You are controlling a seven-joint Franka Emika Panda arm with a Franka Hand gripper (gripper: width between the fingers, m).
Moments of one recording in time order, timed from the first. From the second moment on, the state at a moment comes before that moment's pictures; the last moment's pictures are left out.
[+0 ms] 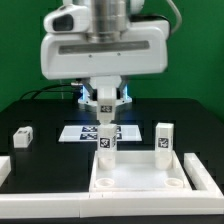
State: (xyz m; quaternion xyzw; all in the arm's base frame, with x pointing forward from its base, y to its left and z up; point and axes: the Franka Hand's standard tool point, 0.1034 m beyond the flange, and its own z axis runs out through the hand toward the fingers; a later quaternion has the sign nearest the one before) arm 0.559 -0.019 0.155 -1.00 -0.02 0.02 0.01
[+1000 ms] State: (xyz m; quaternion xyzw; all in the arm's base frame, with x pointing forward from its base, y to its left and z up) arm 0.606 0.088 0.136 -0.98 0.03 -0.18 0.04
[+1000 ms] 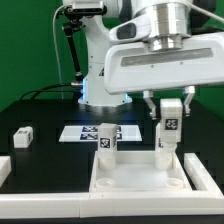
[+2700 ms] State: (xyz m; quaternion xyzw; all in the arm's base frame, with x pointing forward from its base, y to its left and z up) arm 0.617 0.101 0.081 -0.98 0.01 -0.21 0.04
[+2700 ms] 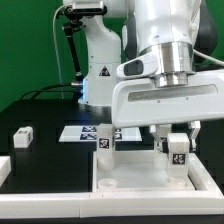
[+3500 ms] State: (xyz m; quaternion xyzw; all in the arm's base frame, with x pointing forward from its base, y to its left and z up) arm 0.613 0.104 0.073 -0.98 0.01 -0.20 0.03
